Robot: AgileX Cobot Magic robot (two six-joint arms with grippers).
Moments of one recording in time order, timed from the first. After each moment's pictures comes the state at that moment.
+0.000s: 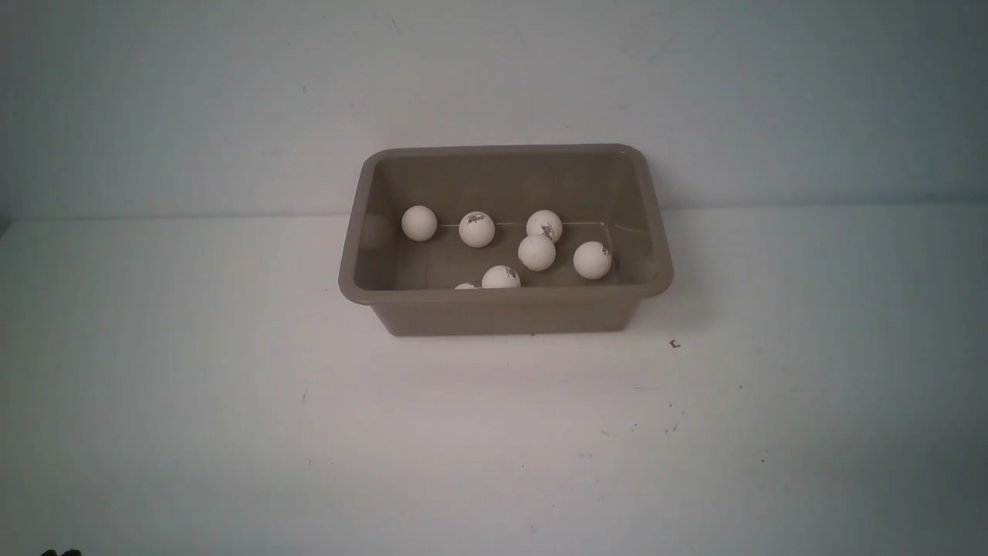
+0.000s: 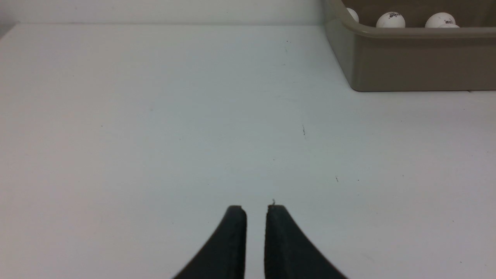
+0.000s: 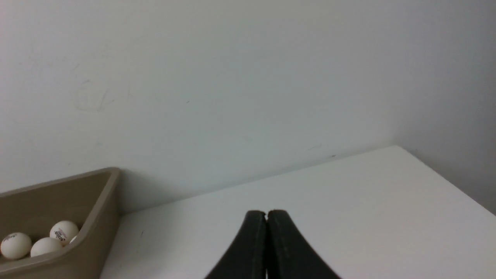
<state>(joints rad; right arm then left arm) -0.06 0.06 -0.03 -1.01 0.17 1.21 -0.05 -0.01 0.03 -0.07 0.38 -0.03</state>
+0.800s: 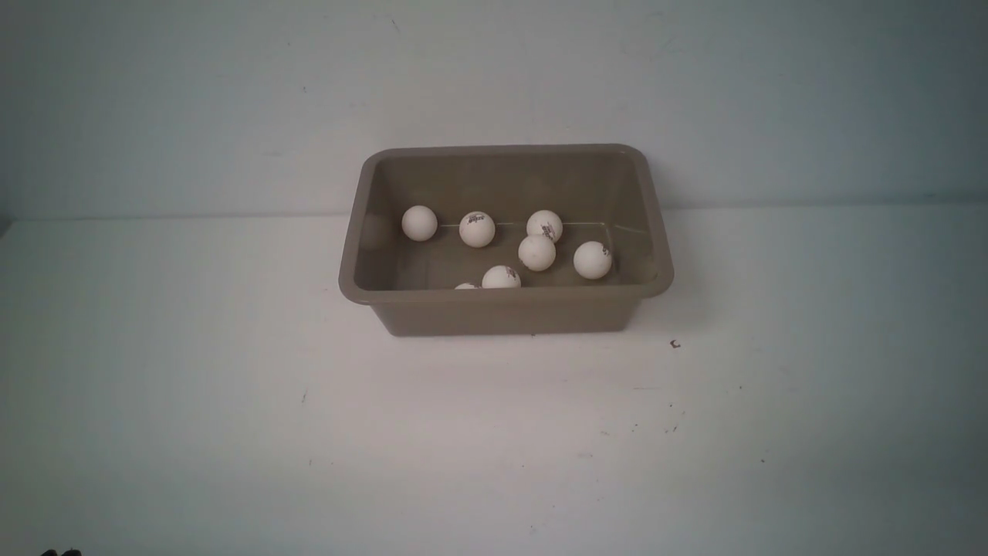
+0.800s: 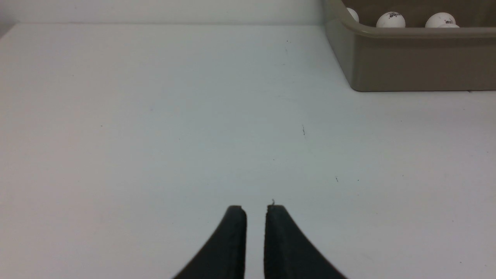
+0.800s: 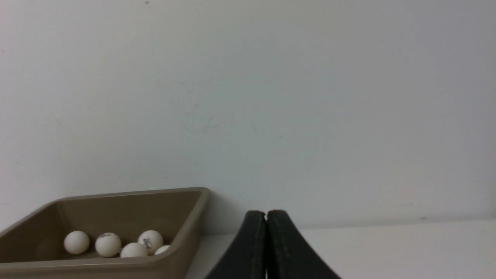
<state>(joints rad) -0.06 -0.01 -0.02 -1.13 -0.09 1.26 -0.05 -0.01 0.03 -0.08 0.38 -0.03</state>
